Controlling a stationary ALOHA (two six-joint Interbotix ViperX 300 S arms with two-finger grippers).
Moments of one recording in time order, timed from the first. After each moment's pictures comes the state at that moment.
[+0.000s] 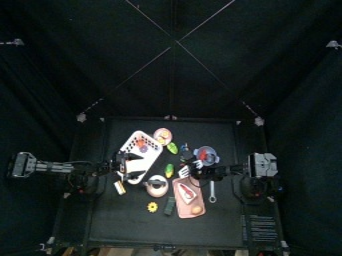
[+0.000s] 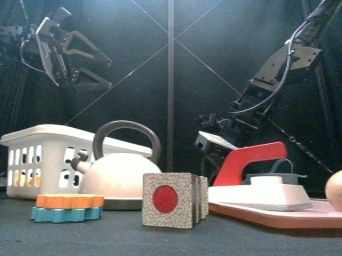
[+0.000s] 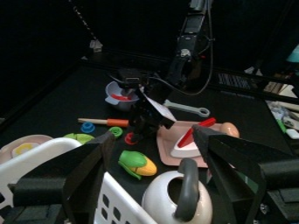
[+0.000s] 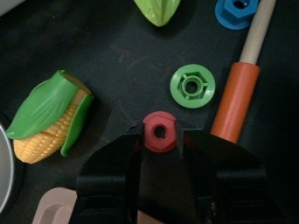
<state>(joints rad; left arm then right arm) 0.07 -0.68 1.14 -0.42 -0.38 0.29 -0.10 0.18 0.68 -1.18 0.43 2.02</state>
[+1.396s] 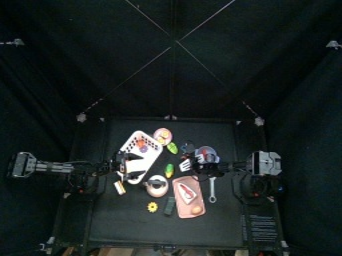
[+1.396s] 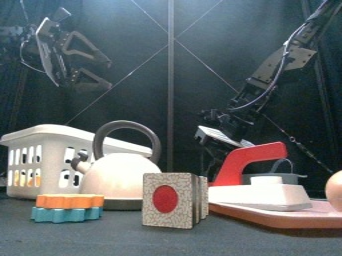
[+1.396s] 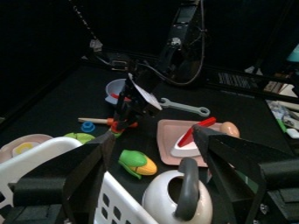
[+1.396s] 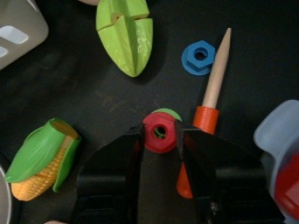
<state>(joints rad) 0.07 -0.68 1.14 -0.42 -0.38 0.30 -0.18 0.13 0.68 -1.23 0.46 2.02</state>
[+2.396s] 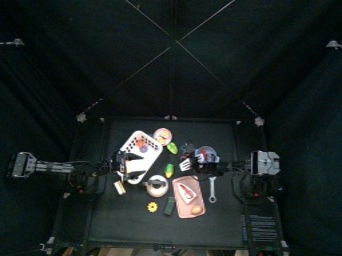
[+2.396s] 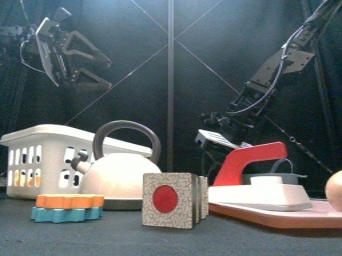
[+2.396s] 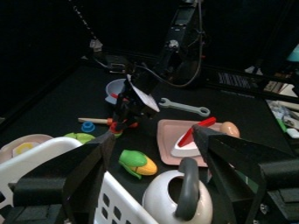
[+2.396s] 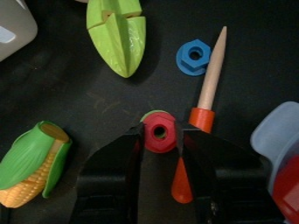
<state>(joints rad) 0.07 -0.68 1.14 -0.42 -0.38 0.30 -0.19 0.15 0.68 -1.24 0.46 2.02</state>
